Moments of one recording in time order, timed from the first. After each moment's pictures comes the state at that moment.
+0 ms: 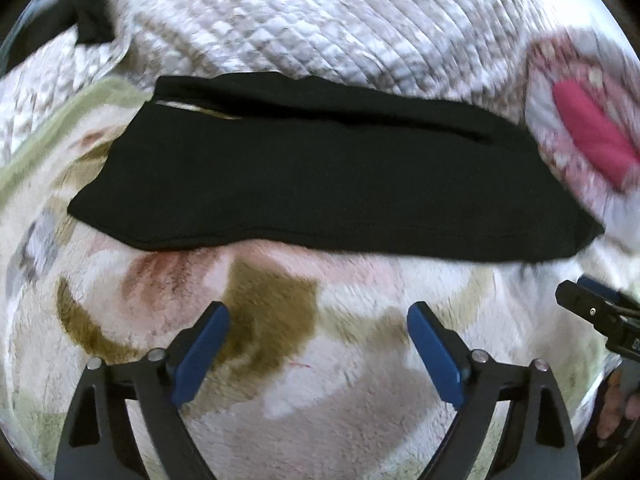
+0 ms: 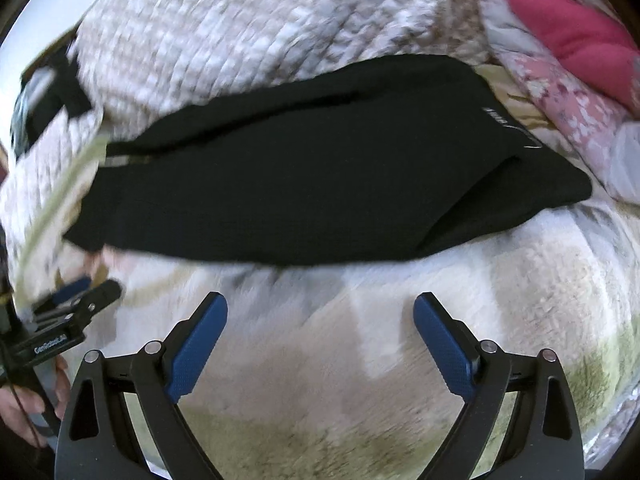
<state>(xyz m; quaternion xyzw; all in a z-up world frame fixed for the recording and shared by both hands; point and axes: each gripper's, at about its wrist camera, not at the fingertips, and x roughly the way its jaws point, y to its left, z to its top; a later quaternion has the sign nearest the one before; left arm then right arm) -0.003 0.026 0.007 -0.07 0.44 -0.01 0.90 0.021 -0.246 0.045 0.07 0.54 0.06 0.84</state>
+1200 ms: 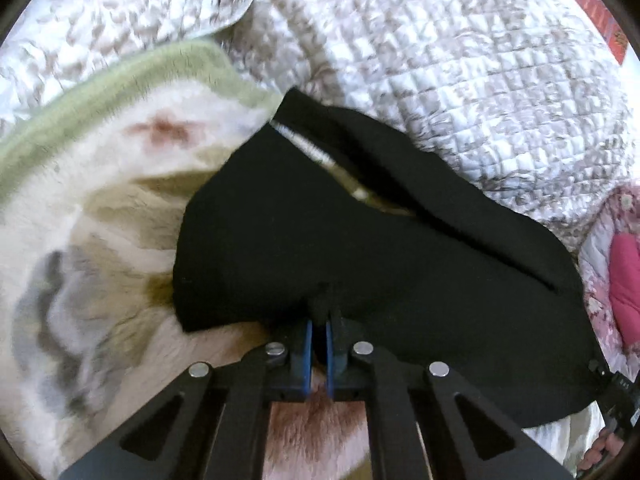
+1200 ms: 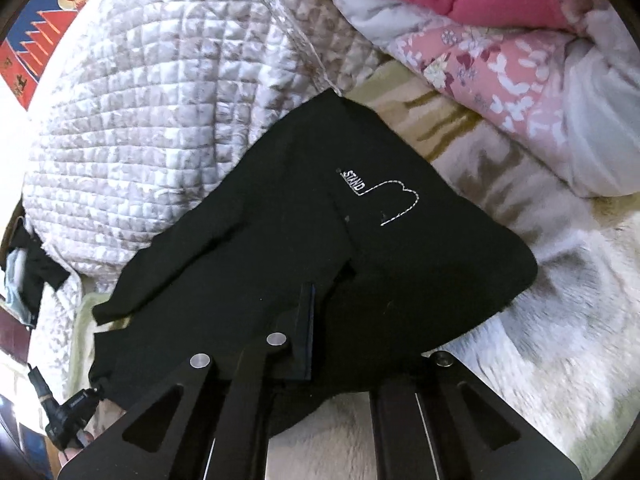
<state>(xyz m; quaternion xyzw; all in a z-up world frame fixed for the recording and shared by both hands) 0.059 0.133 0.020 -0.20 0.41 0.07 0.89 0.083 -0.361 0.058 0.25 0.49 -0.03 0.83</state>
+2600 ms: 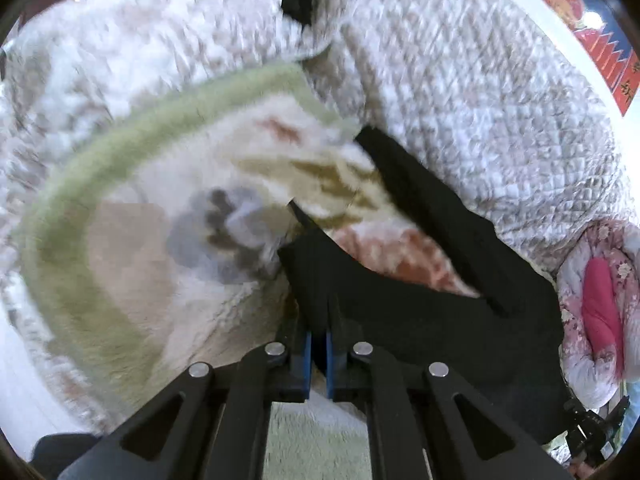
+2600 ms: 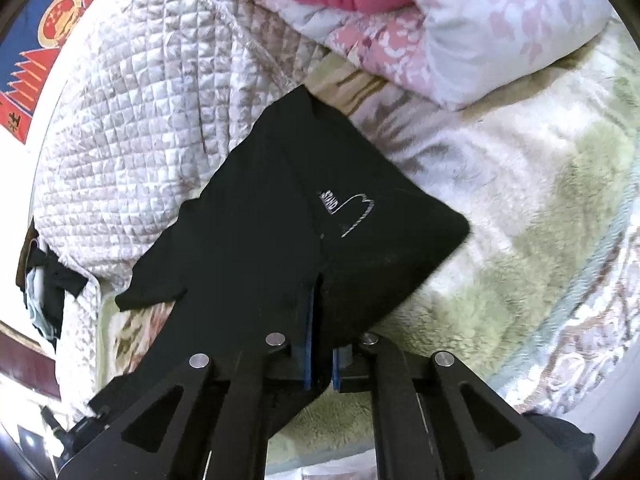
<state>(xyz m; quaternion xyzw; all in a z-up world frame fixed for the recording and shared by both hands) -0.057 0.167 0.068 -0.25 0.39 0.12 0.88 -0.013 -0.383 0.091 0.31 0.51 -0.07 0.80</state>
